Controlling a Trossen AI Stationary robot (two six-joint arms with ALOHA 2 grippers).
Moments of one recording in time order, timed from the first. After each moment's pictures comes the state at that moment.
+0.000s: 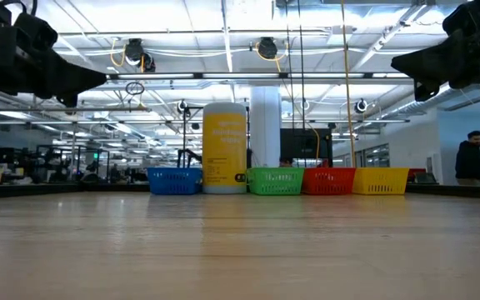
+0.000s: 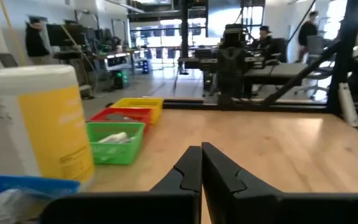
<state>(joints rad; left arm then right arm) 0.10 0.01 0.02 0.01 -0.02 0.02 0.18 0.02 0.01 0.08 0.23 0.04</state>
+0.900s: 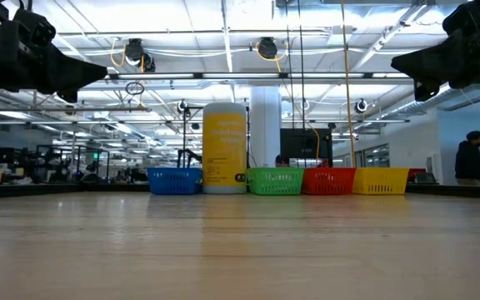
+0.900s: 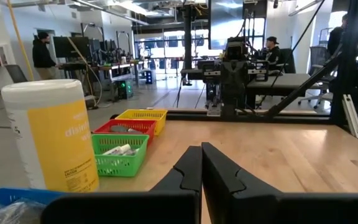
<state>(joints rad) 0.12 0.01 0.01 0.08 -0.03 0.04 0.18 0.02 0.01 0.08 0.23 0.04</state>
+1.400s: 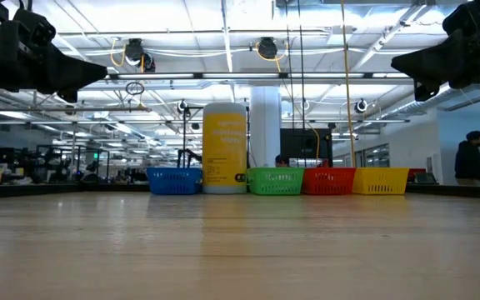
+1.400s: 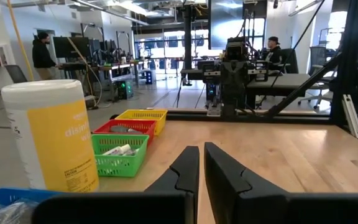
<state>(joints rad) 0.12 0.01 0.01 0.08 -0.03 0.04 0.18 0.02 0.01 0.08 0.23 0.04</state>
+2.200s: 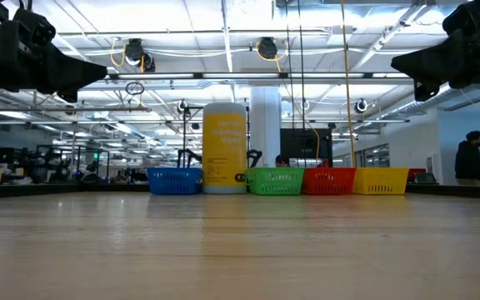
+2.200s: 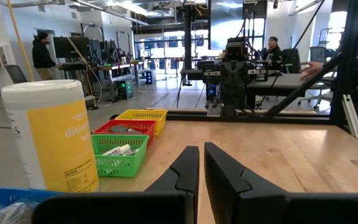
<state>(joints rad) 0.12 0.01 0.01 0.08 -0.03 0.04 0.18 0.02 0.01 0.08 0.23 0.04</state>
